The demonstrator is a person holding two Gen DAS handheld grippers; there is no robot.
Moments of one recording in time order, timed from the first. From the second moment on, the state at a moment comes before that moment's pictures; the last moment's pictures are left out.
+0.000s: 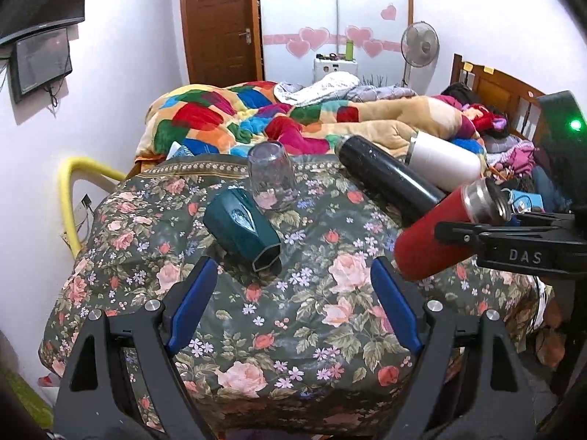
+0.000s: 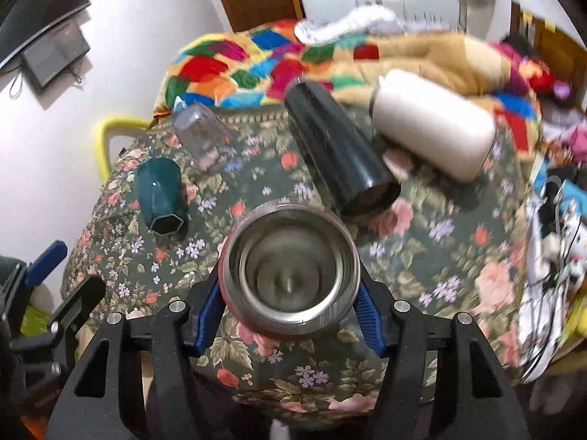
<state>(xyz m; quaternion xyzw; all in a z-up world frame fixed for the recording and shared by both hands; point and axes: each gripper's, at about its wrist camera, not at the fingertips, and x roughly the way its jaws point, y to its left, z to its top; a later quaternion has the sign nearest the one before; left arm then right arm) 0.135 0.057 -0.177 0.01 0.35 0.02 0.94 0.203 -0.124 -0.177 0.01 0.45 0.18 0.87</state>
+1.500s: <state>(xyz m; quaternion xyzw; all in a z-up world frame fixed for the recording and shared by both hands) 0.145 0.069 -0.171 -0.04 0.35 0.03 0.94 0.207 -0.080 -0.198 -0.11 0.49 0.22 0.84</state>
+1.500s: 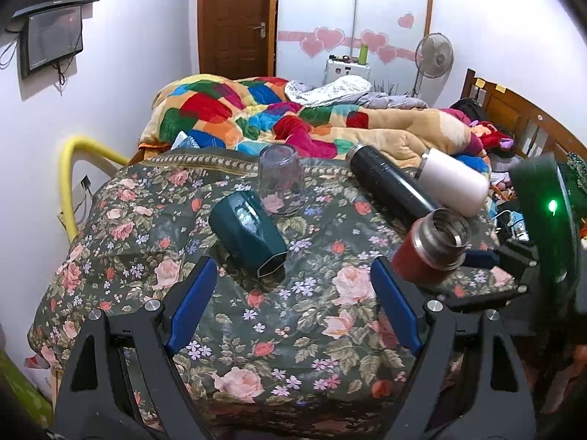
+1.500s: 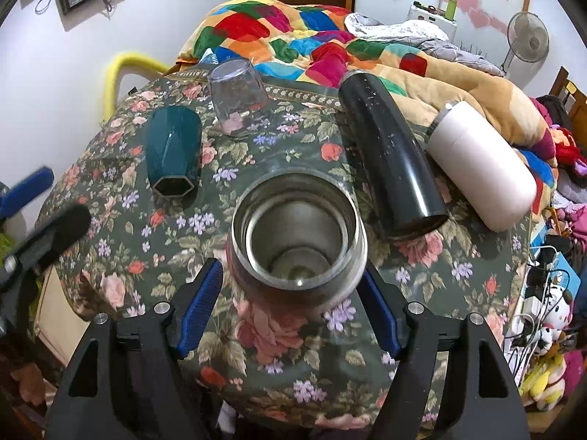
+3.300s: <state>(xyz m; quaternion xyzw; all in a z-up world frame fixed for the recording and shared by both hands) -0.061 -0.002 0.018 -0.02 0.06 0.00 1.00 -0.027 -0.206 0.017 0.03 0.09 0.15 0.98</state>
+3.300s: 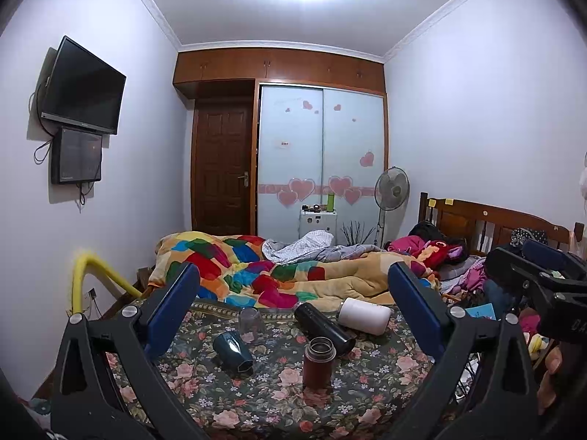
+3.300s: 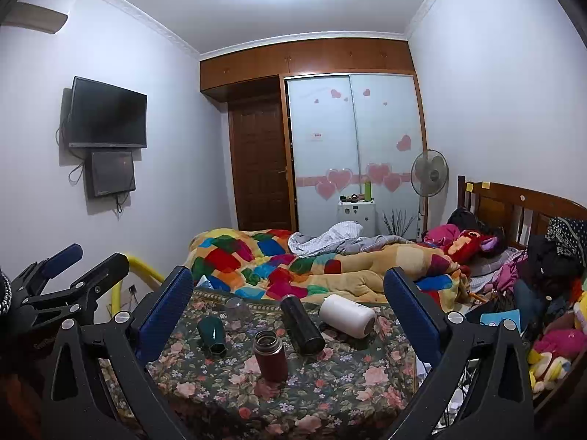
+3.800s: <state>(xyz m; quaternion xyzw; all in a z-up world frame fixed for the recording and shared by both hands) -0.056 -0.004 0.016 -0.02 0.06 0.00 1.00 -0.029 -0.207 0.016 0.03 0.09 0.15 0.98</state>
